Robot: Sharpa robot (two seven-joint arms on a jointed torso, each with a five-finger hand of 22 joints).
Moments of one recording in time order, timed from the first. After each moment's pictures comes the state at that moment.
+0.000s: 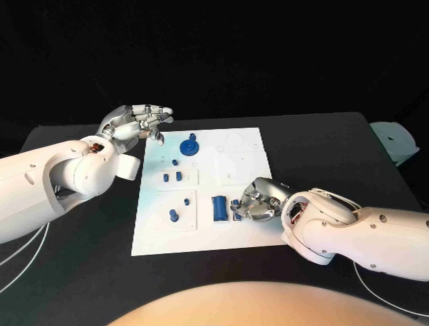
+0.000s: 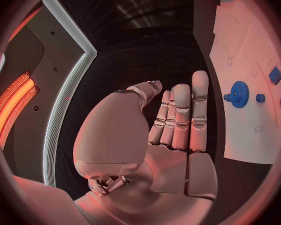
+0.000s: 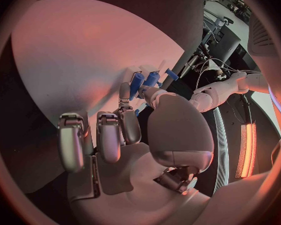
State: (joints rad) left arm 1.17 -0.87 -0.02 1.48 -0.09 -0.20 0.34; left_hand 1.38 -0.19 0.52 0.10 0.27 0.82 0.20 0.31 0.33 0.88 0.13 0.53 0.17 1.15 0.05 1.20 0.47 0.17 1.11 0.13 0.90 0.61; right arm 0.99 -0.90 -0.13 1.85 -1.33 -0.47 -0.53; right_hand 1.04 -0.18 0.45 0.29 0.24 1.06 0.04 0.44 0.63 1.47 -0.03 1.33 1.31 1.47 -0.09 1.54 1.31 0.01 1.47 0.02 1.55 1.31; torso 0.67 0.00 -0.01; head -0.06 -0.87
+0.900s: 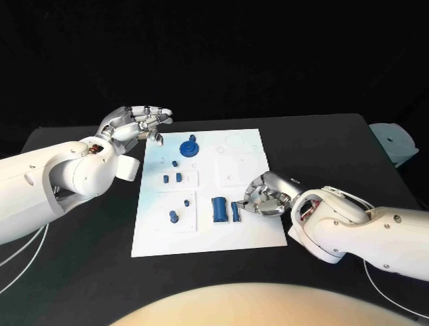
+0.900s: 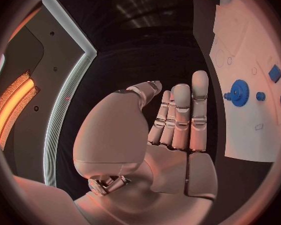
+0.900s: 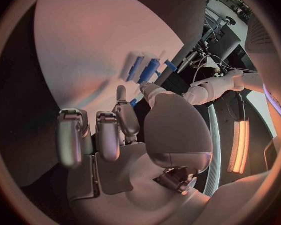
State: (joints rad) left arm 1.17 -0.87 -0.02 1.47 -0.09 -0.20 0.33; left_hand 1.37 -0.19 0.53 0.10 0.27 0.82 0.20 0.31 0.34 0.87 0.13 0.55 0.17 1.14 0.05 1.20 0.47 0.17 1.11 0.13 0.90 0.61; right arm 1.01 -0.96 -0.13 1.86 -1.32 -0.54 -0.42; right_hand 1.13 -0.19 0.30 0.28 0.23 0.96 0.09 0.35 0.60 1.43 0.01 1.17 1.31 1.47 -0.06 1.51 1.31 0.01 1.47 0.03 1.42 1.31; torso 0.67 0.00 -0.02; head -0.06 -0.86
